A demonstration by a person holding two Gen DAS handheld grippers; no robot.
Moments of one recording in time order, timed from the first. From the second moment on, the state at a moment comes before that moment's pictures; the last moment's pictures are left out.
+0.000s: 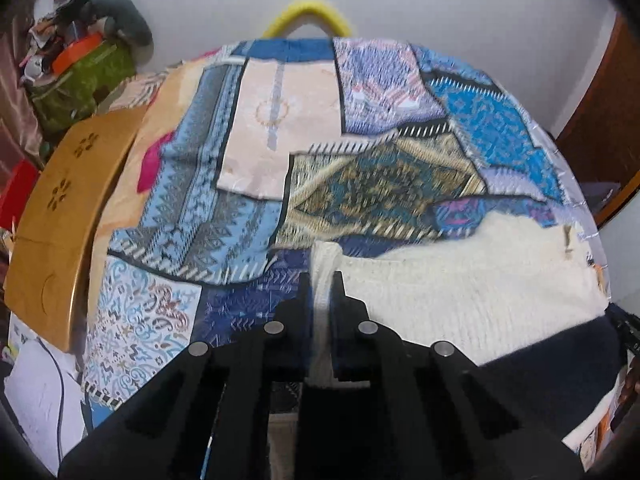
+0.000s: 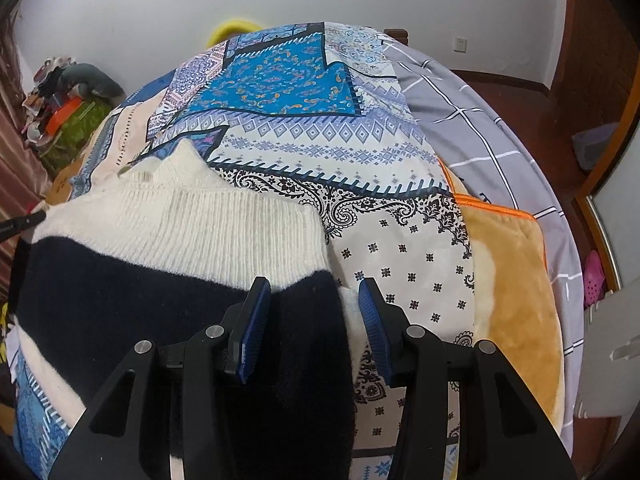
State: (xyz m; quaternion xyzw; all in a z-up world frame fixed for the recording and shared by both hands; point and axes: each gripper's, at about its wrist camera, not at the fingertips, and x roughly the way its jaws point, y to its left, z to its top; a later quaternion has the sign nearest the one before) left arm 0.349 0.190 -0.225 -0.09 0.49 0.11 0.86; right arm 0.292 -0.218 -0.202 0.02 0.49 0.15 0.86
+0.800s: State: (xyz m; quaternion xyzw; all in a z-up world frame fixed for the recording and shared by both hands) left arm 0.285 0.168 -0.201 -0.11 0.48 0.08 0.87; right arm 0.241 -0.104 -0.147 -0.10 0.41 0.26 0.87
